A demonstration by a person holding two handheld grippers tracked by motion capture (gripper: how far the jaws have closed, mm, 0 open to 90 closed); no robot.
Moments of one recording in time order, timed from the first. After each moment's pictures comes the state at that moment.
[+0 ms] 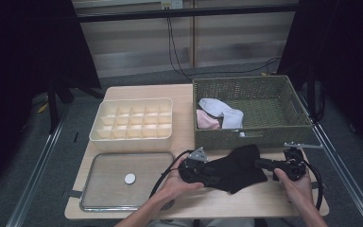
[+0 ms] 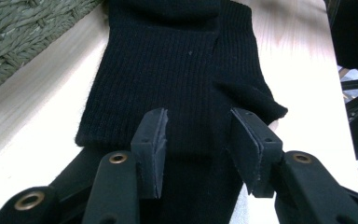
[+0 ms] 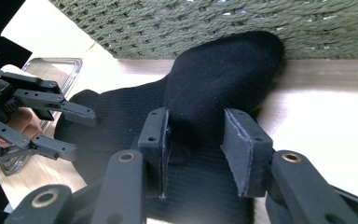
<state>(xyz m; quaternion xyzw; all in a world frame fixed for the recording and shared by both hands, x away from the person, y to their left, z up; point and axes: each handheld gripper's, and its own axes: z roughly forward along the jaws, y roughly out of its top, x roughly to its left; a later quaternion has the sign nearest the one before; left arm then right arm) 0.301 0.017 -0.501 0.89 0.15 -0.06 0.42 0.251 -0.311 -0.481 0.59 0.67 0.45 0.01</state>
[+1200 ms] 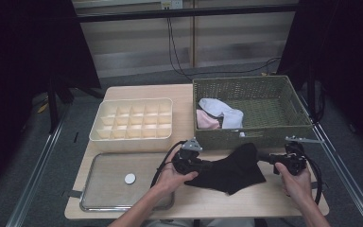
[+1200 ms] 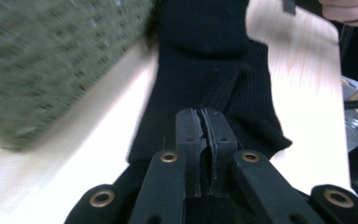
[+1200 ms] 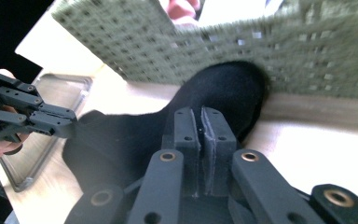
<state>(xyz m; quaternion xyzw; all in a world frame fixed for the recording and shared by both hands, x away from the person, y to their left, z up) 0.314 0.039 -0.462 0.87 0.20 -0.04 0.44 0.259 -0.312 -0.464 0.58 0.66 0.48 0.03</state>
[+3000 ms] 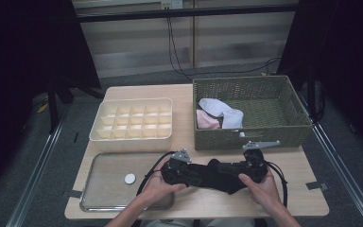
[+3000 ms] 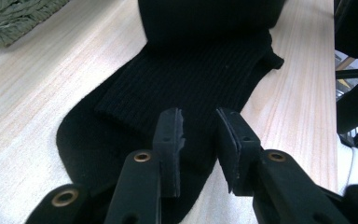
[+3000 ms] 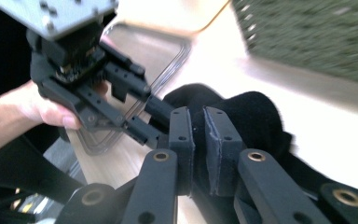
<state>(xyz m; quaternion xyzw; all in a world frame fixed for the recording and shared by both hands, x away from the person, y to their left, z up) 0.301 0.068 -0.491 0.90 0.20 -0.08 0.39 0.256 -0.197 -0.460 0.46 0.75 0.48 -0.04</state>
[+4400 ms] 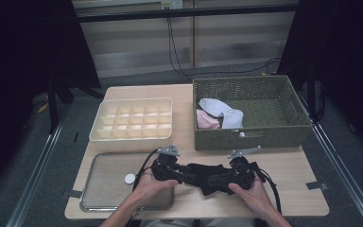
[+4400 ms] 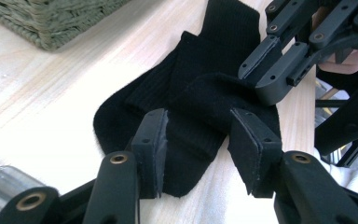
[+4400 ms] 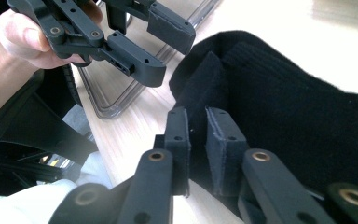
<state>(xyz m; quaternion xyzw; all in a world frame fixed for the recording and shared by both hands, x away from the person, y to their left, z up) 0.307 0.096 -0.477 0.87 0.23 -0.10 0.43 0.254 -0.174 -0.484 0.43 0.78 0.45 -0.10</state>
